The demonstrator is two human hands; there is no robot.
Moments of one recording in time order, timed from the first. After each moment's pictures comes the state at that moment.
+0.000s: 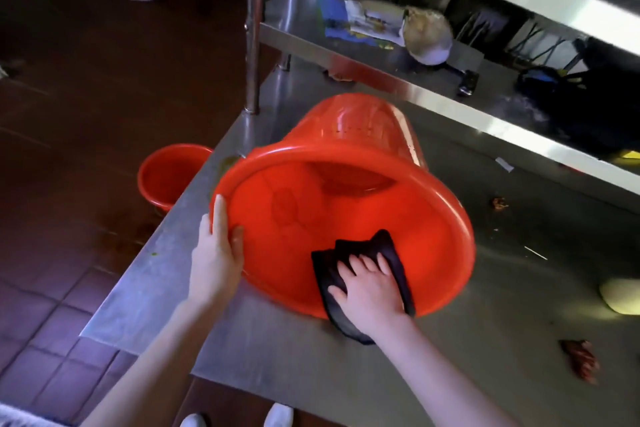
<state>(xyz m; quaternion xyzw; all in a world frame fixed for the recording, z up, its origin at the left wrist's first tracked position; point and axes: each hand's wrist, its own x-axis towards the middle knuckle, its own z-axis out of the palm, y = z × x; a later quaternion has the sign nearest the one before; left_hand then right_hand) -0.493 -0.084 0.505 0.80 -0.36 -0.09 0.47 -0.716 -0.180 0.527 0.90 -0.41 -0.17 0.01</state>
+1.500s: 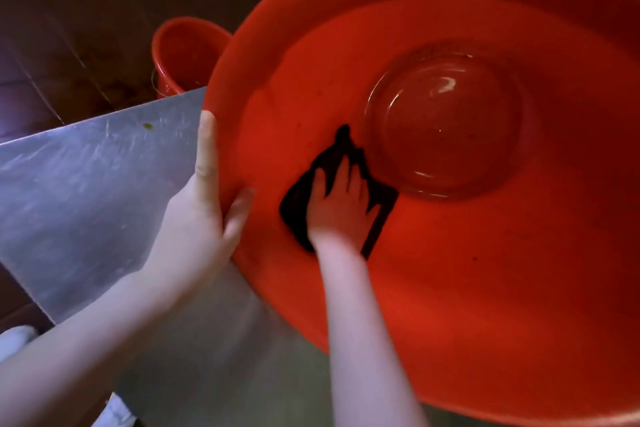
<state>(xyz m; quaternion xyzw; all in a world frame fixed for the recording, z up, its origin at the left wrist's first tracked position) -0.486 -0.079 0.396 0.74 -0.23 -0.04 0.63 -0.533 -0.244 0.434 0.87 -0.48 -0.06 -0.02</state>
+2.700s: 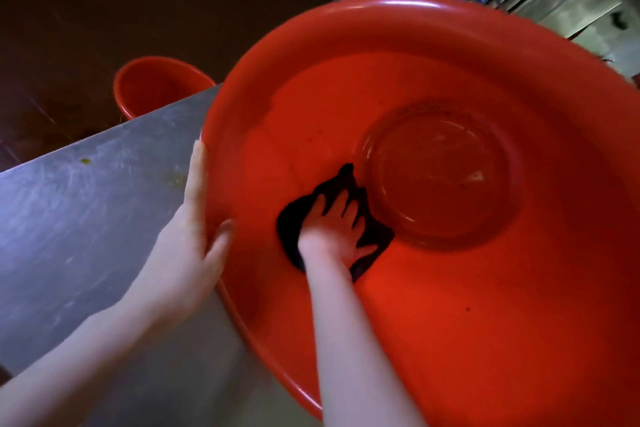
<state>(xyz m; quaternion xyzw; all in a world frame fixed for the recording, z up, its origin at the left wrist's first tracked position) -0.506 -0.089 0.426 0.74 -0.27 -0.16 0.60 -0.575 -0.271 0.424 0.77 -0.63 -0.02 -0.08</state>
